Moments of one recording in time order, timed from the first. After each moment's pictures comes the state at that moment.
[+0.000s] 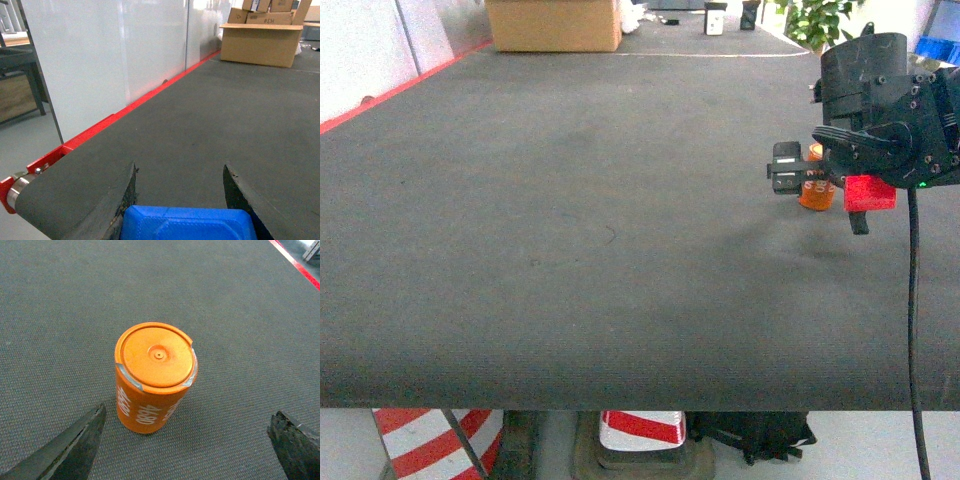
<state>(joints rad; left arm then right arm) -0.25 1.21 0.38 0.89 -0.74 0.05 0.17 2.42 1.67 0.30 0.50 0.05</state>
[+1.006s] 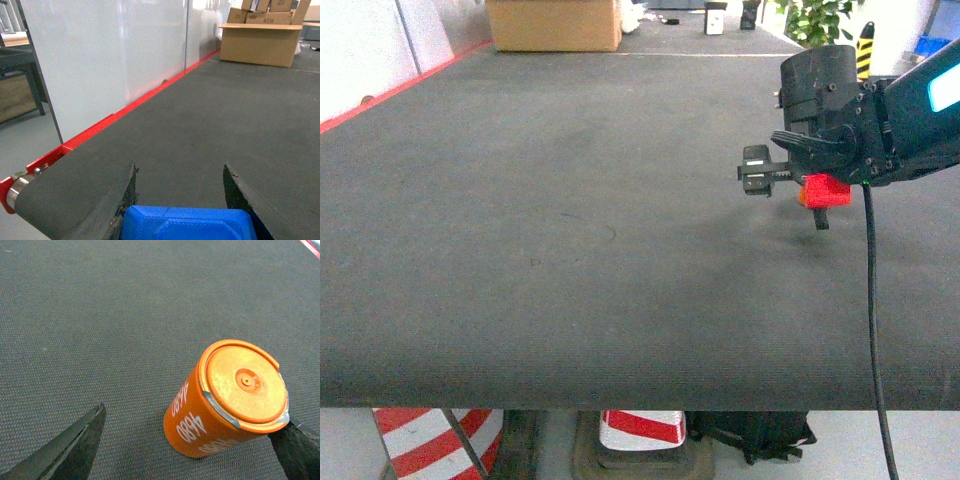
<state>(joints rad) -0.25 1.21 0.38 0.89 -0.74 0.05 0.20 2.55 1.88 0.20 0.49 0.05</state>
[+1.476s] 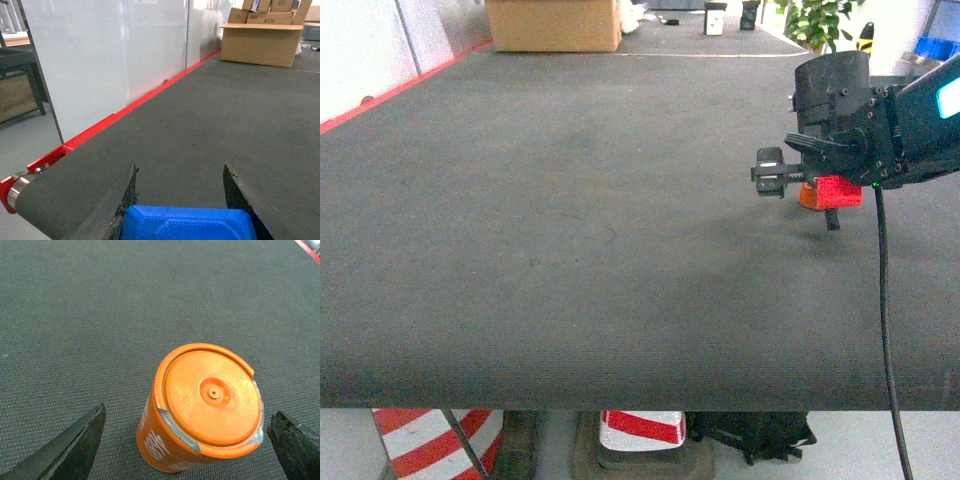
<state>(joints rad) -0.25 1.21 0.38 0.89 -0.74 0.05 0.17 2.58 1.91 0.19 0.49 0.05</state>
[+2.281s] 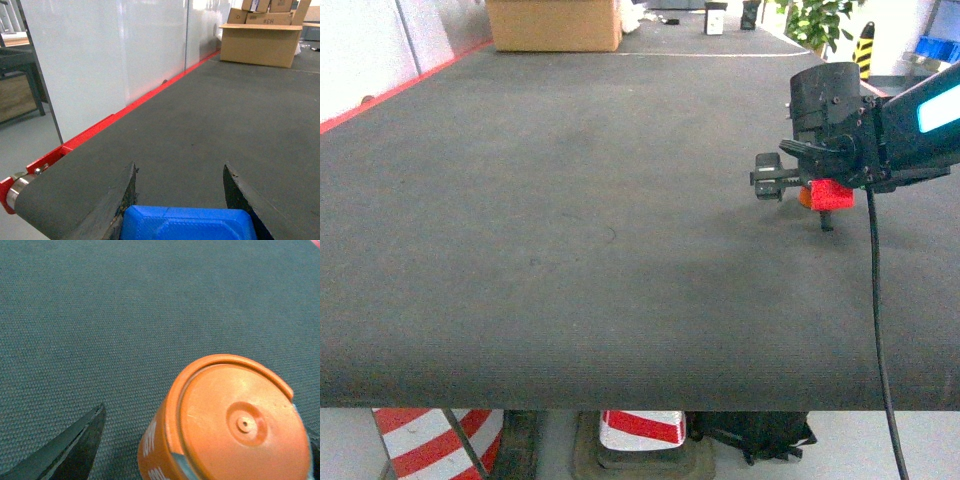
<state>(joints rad) -0.25 1.21 0.38 0.89 -0.74 0.05 0.16 2.67 2.05 0.13 0.49 0.05</state>
